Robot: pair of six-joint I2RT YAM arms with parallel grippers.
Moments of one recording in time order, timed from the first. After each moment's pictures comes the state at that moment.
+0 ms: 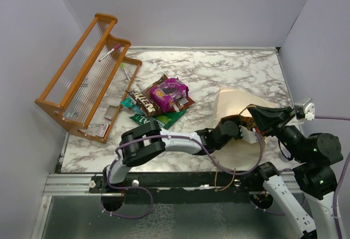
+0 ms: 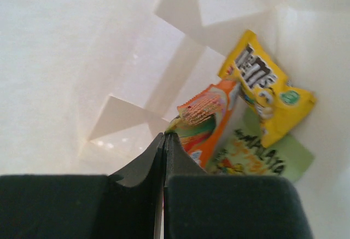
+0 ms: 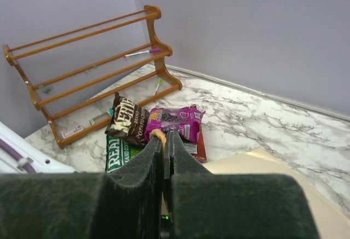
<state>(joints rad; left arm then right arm) -1.30 2.09 1.33 0.48 -0.42 0.72 0.34 0.32 0.88 -0.34 -0.30 0.18</state>
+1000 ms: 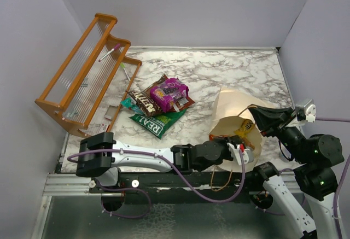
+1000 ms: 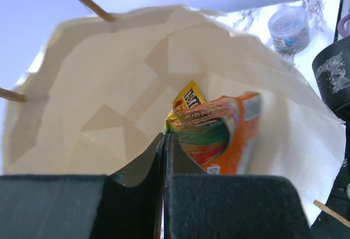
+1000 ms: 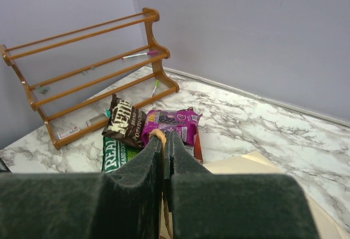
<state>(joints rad) -1.52 1.58 1.05 0.40 -0.43 0.46 0.34 0.31 0.88 -0.33 -0.29 0.15</state>
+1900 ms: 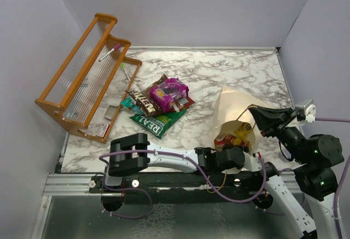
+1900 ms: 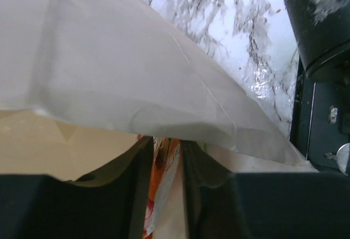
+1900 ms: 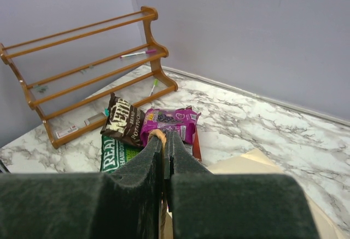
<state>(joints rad) -1.51 1.89 1.27 0.13 -0.39 0.40 0.34 0.30 0.88 -0.34 -0.28 0.15</state>
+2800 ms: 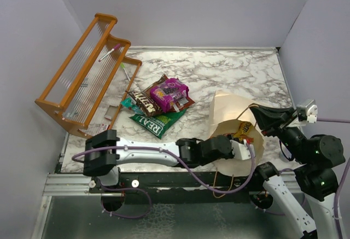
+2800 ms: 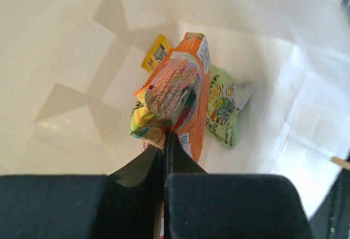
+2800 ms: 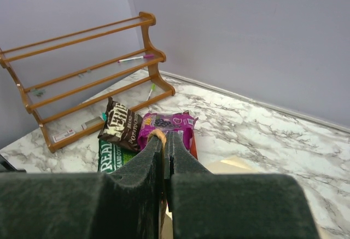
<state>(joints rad) -1.46 1.70 1.19 0.05 -0.35 0.36 0.34 0.31 0.90 -0.33 -0.27 0.14</state>
